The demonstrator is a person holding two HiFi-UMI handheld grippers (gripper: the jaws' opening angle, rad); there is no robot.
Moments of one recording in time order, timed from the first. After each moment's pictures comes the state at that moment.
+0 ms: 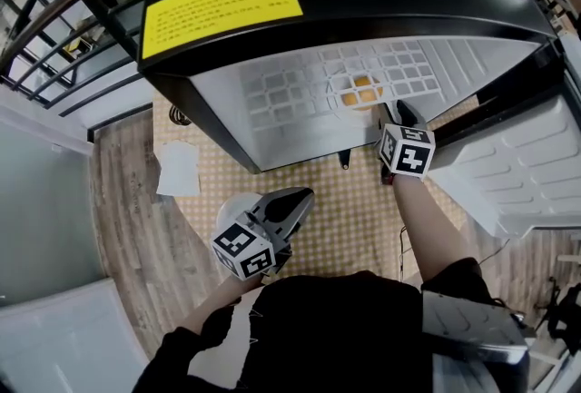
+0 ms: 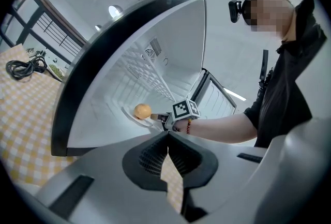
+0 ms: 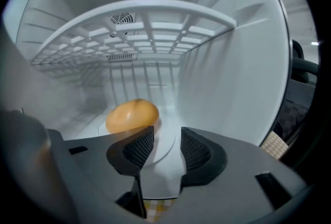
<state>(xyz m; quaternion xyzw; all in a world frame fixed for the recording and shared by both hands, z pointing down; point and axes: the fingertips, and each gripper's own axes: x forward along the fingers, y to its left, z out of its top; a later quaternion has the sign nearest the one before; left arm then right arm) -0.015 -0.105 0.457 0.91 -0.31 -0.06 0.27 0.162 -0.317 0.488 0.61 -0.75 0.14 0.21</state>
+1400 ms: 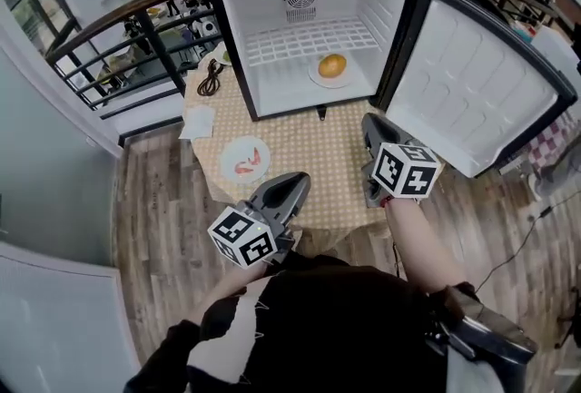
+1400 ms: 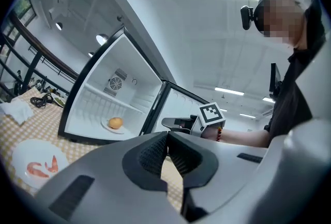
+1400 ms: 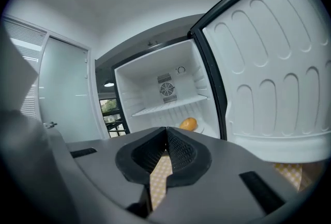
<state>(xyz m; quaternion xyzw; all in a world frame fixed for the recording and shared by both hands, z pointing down) 0.046 0.092 0.359 0.91 -0.38 -0.10 0.16 0.166 -0.047 0.350 0.50 -0.85 0.17 0.02</state>
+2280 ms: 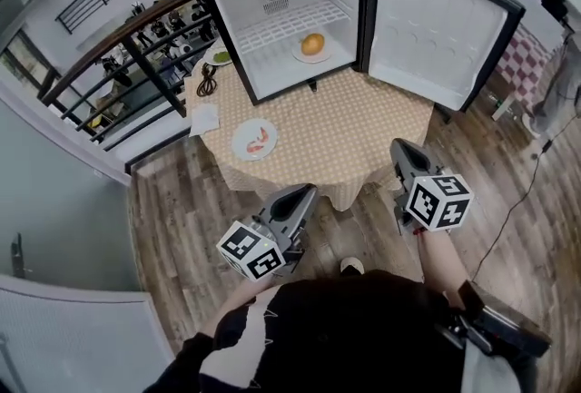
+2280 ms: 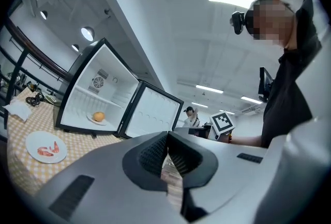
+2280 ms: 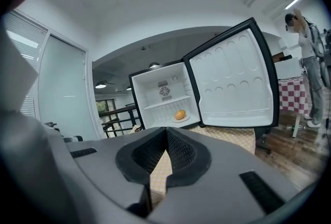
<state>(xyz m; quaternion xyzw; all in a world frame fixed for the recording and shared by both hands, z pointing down) 0.034 0.238 0.342 0.94 -0.29 -0.08 0.15 0.211 0.168 0.348 0.56 -0.81 0.18 0.02</state>
